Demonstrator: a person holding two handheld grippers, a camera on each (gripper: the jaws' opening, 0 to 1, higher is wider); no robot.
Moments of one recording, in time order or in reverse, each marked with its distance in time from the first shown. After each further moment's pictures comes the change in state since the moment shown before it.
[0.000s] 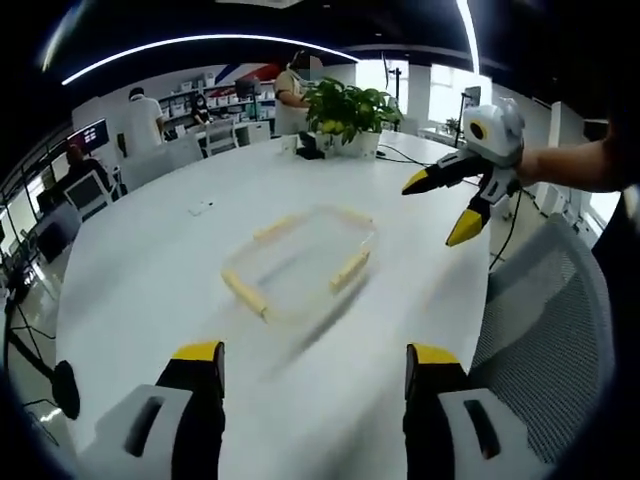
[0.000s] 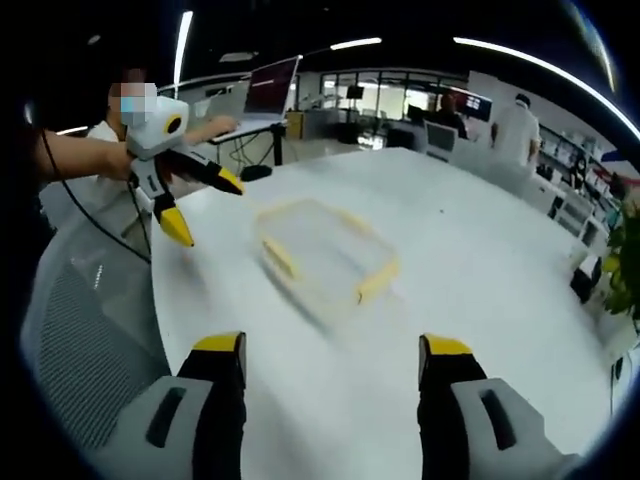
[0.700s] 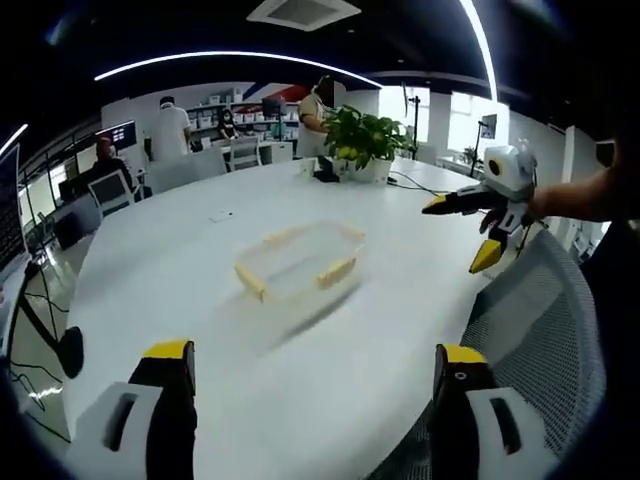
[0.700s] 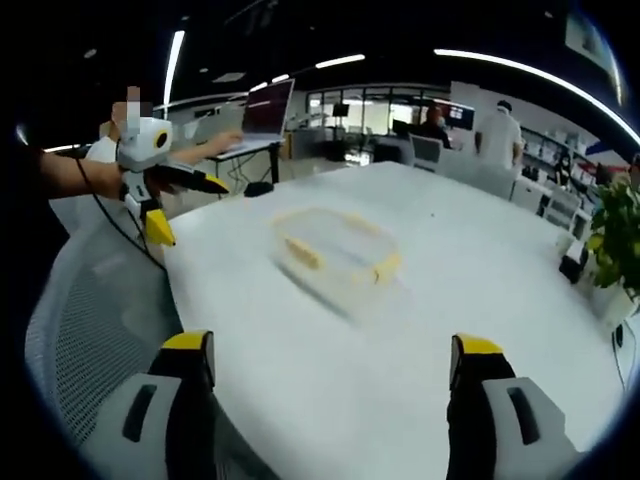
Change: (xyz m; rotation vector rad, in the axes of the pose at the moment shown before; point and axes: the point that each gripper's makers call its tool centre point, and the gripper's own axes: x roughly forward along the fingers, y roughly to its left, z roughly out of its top) left arm -0.037 -0.020 -0.007 -0.068 -0.097 0.070; right arm -0.026 0.025 -0.015 0.038 -0.072 -0.034
